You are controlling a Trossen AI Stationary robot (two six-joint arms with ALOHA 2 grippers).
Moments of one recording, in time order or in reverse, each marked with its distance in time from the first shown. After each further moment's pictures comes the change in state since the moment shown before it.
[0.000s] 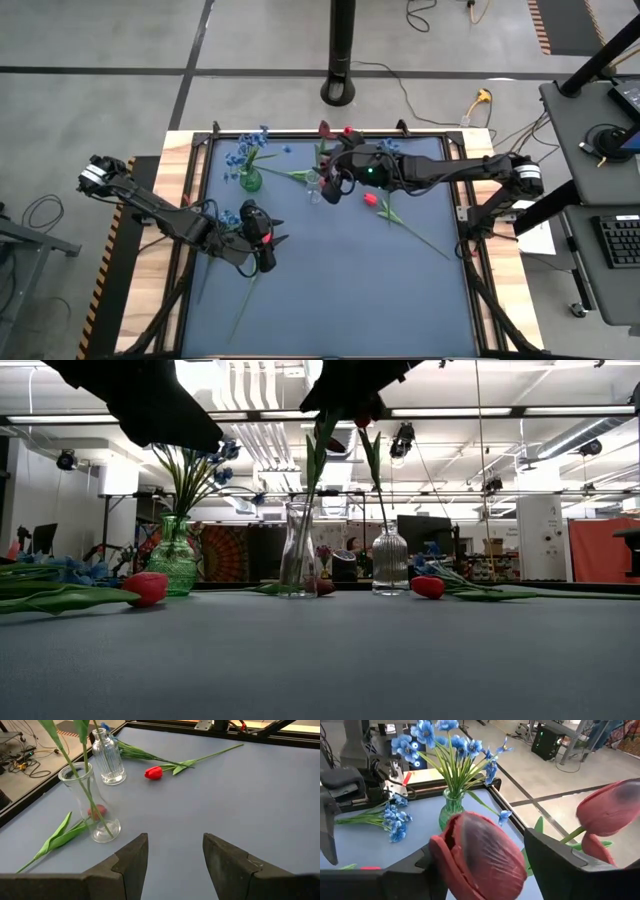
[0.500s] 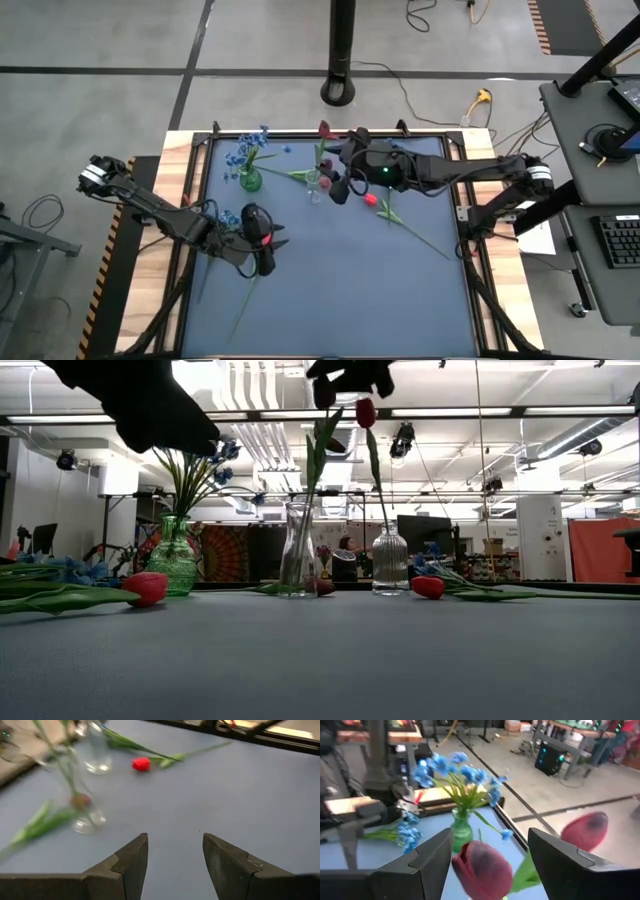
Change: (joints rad) left arm 0.000 0.000 0.000 -0.002 0.088 -0.074; right arm 0.033 -0.081 0.001 0.006 0.000 -0.016
